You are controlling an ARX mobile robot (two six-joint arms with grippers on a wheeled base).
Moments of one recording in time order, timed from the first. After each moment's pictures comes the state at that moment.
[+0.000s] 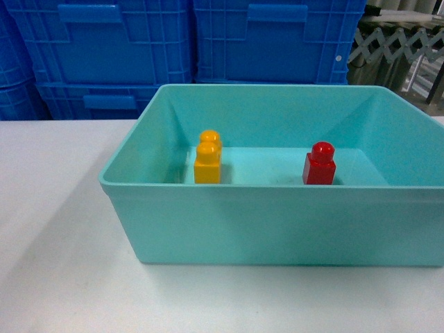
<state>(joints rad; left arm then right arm) 0.00 0.01 0.02 0.00 0.00 -0.02 -0.08 0.37 0.15 -0.12 -0.20 0.06</state>
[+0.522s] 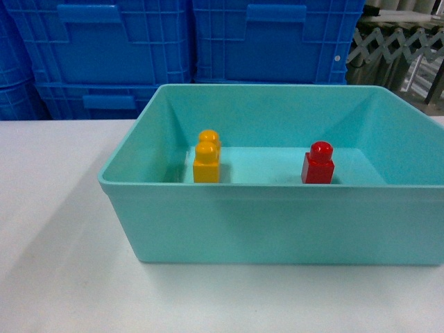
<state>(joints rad) 0.00 0.01 0.02 0.00 0.00 -0.02 0.20 1.01 0.72 0.18 0.00 0.11</state>
